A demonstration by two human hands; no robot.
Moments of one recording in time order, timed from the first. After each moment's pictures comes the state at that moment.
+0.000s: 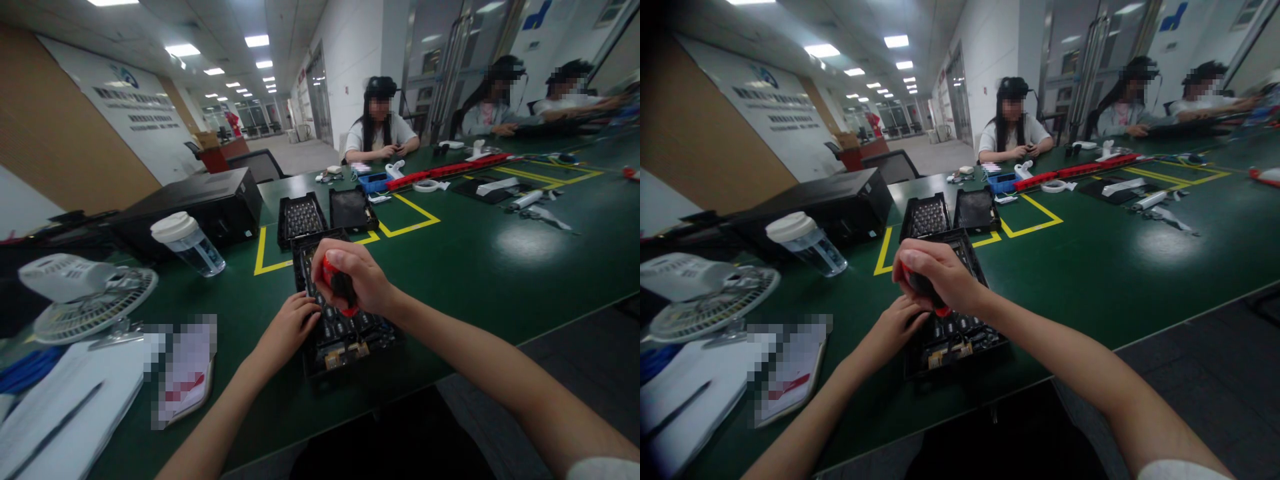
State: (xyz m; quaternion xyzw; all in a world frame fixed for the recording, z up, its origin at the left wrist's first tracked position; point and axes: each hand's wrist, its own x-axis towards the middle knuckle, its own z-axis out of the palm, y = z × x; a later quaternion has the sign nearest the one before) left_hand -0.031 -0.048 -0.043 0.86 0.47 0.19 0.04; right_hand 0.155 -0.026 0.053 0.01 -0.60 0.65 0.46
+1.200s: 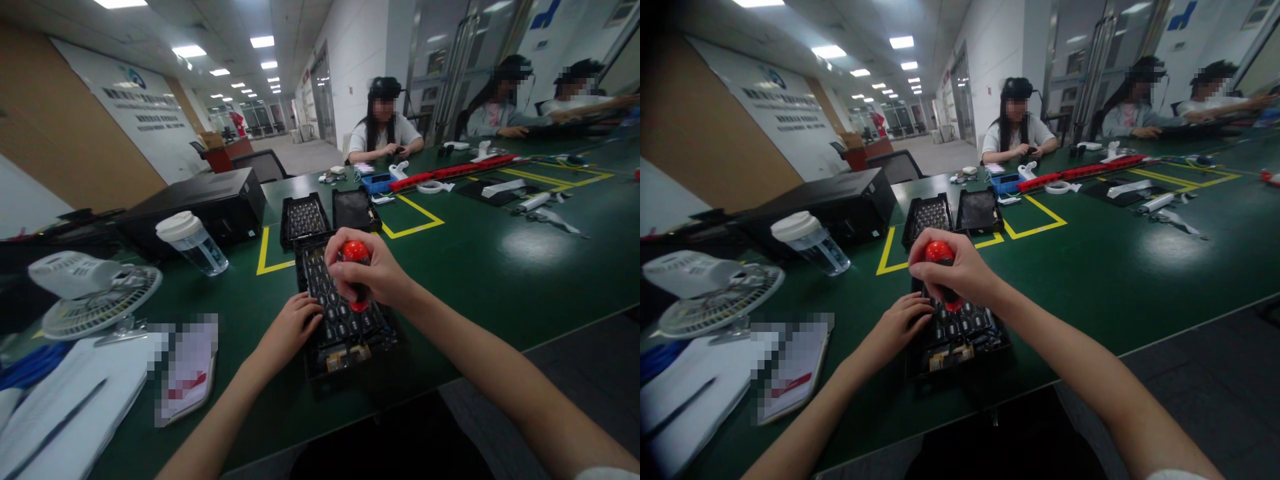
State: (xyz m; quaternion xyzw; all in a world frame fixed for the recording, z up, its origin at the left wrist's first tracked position) left_hand -0.031 -0.048 -0.037 0.85 0.50 0.17 0.07; right_hand 0.172 -0.019 0.060 -0.07 -0.63 0.61 0.48
